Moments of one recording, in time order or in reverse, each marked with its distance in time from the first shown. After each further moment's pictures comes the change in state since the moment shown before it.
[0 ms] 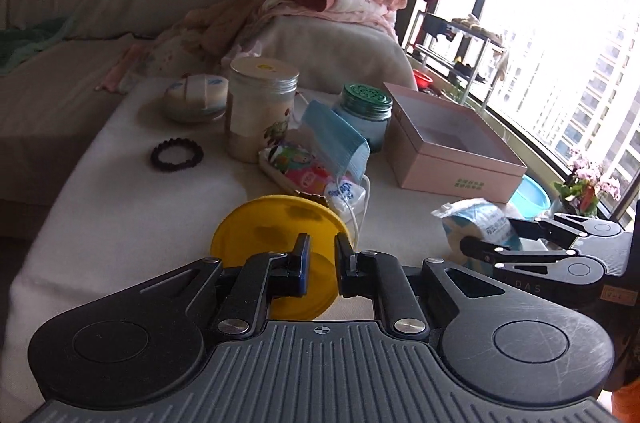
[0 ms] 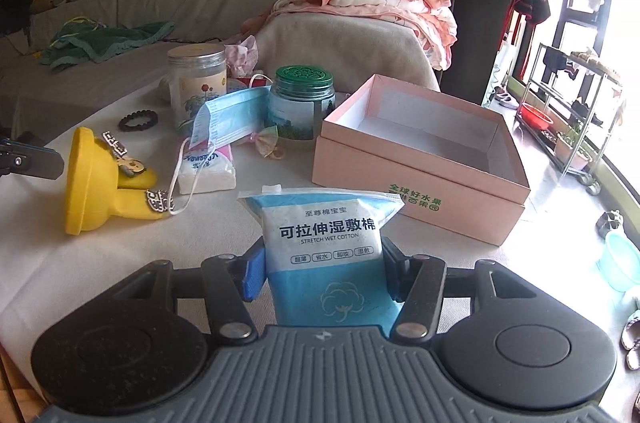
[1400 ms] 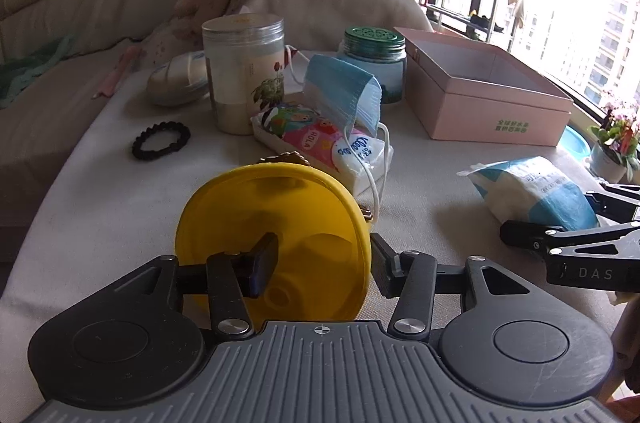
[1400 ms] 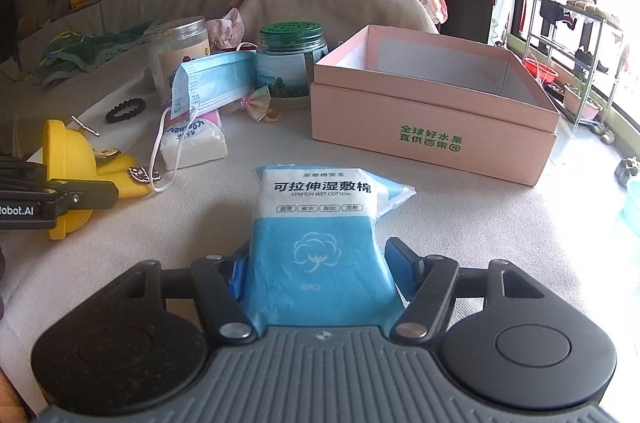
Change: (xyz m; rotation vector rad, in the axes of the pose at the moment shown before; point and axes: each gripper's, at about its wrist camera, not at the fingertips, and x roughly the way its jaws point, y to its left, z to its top) left arm 0.059 -0.018 -0.020 0.149 0.066 0.116; right arm 0.022 -0.010 -0.024 0.126 0.045 0.046
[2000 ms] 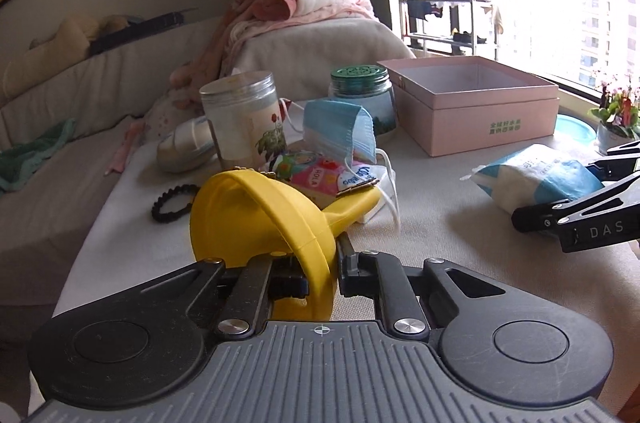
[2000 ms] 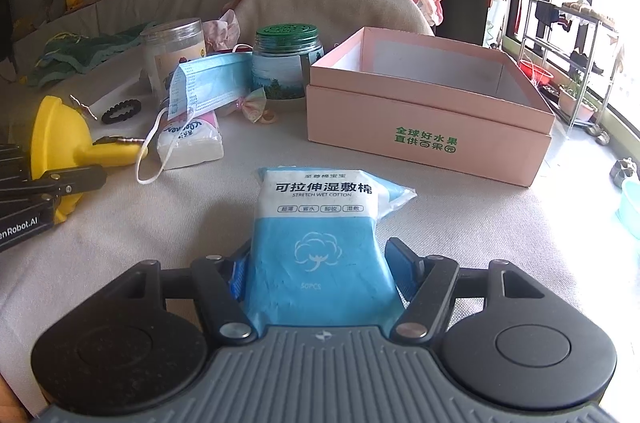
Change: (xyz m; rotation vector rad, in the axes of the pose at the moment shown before) left arm -0.018 -0.002 -0.012 0.170 -0.169 0.030; right arm -0.001 0.001 -0.001 0.000 -0.010 -0.013
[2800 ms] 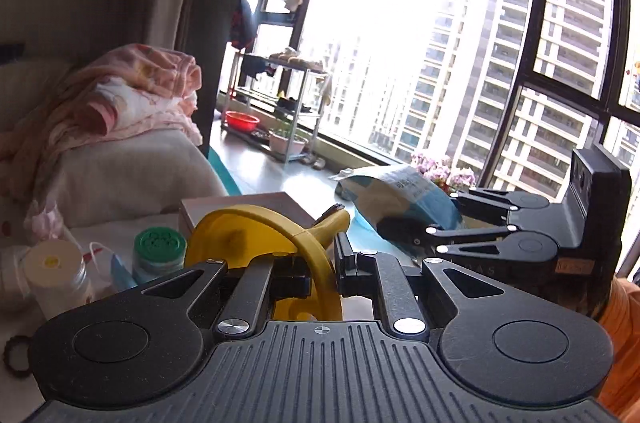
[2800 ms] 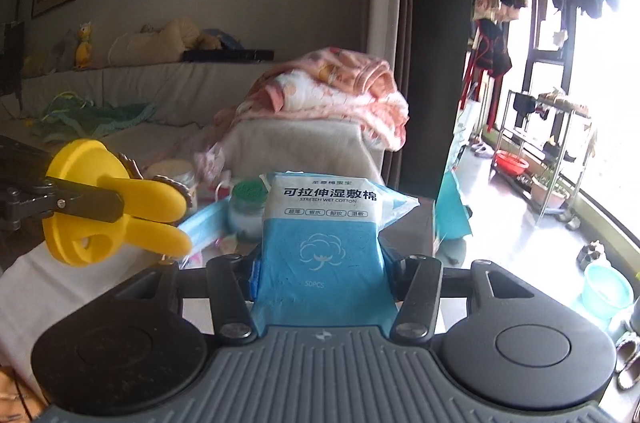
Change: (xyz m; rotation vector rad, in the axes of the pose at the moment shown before) left arm -0.022 -0.006 0.172 -0.102 -0.131 -0.625; right arm -0.126 -0.051 0.091 -0.077 -0.301 -0.090
